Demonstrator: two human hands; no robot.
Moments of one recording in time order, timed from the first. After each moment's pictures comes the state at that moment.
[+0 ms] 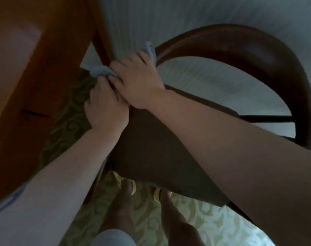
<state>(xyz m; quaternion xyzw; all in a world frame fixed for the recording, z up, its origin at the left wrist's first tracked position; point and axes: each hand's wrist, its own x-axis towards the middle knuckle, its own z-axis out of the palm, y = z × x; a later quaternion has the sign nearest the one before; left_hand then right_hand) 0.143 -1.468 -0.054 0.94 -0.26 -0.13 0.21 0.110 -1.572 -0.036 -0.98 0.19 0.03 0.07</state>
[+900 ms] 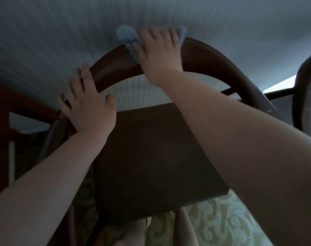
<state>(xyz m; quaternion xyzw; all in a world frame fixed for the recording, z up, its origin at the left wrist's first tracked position) 0.103 -1.609 -0.040 0.86 -0.49 -0.10 0.13 -0.030 -1.737 -0.014 -0.83 0.55 -0.07 0.02</state>
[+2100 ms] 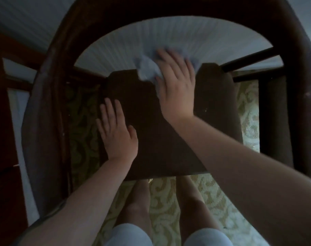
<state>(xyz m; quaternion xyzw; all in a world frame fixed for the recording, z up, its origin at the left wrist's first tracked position) 0.033 -1.482 -0.144 0.86 -0.48 -0.17 -0.01 -0.080 -1.613 -0.116 -0.81 0.52 -0.25 0.15</state>
